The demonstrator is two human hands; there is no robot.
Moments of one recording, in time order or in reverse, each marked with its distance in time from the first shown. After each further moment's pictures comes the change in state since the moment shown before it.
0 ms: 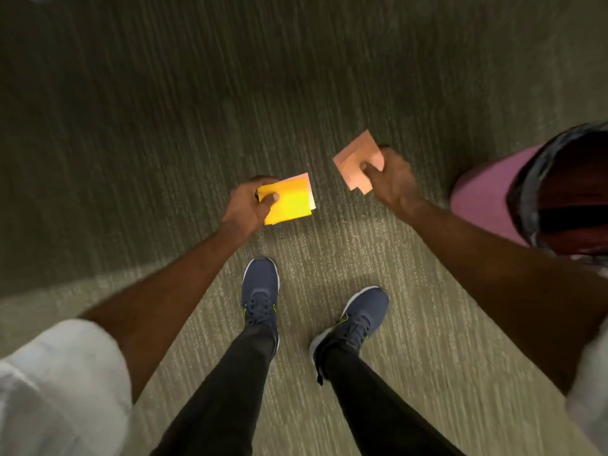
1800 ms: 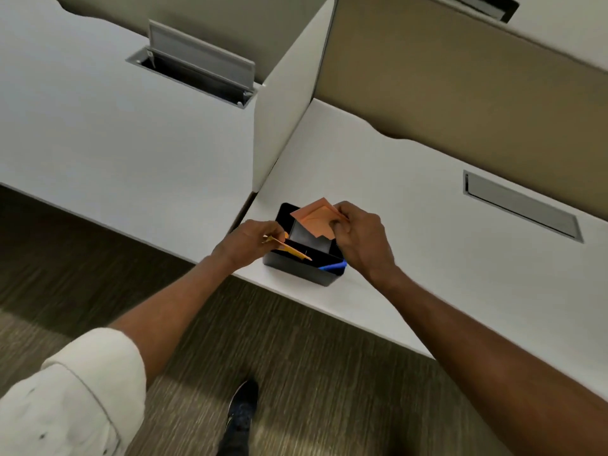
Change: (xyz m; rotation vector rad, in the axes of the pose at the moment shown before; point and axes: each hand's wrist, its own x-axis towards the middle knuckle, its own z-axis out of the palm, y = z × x) left_hand -0.162 0.277 -0.613 0.103 0.444 0.293; right_hand -0.215 -0.763 -0.179 -0.349 -0.046 -0.881
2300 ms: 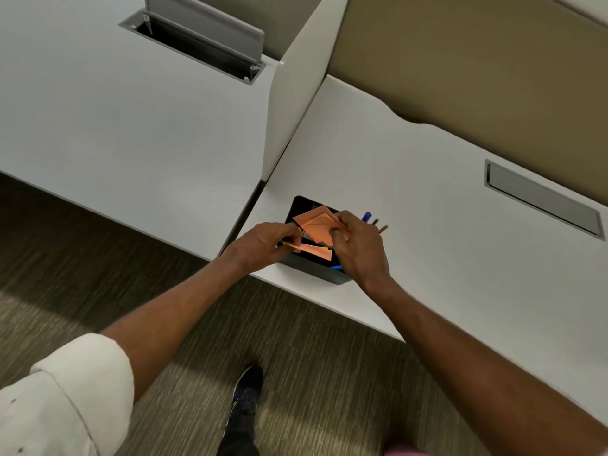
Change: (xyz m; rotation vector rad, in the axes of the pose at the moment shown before) left_hand 0.010 -0.024 0.012 0.020 -0.073 0.161; right_hand 0.019 0.017 0.066 0.013 0.001 0.039
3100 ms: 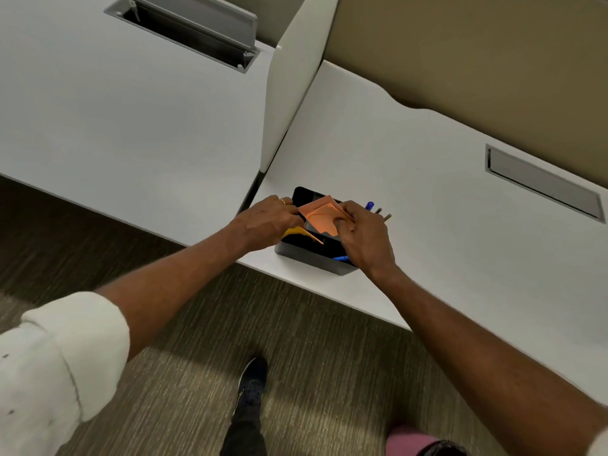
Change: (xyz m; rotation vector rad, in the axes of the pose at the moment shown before) left_hand 0.029 0.001 -0.020 0.688 -0.064 0.291; right_hand 0.005 0.008 0.003 -0.012 0.003 0.016
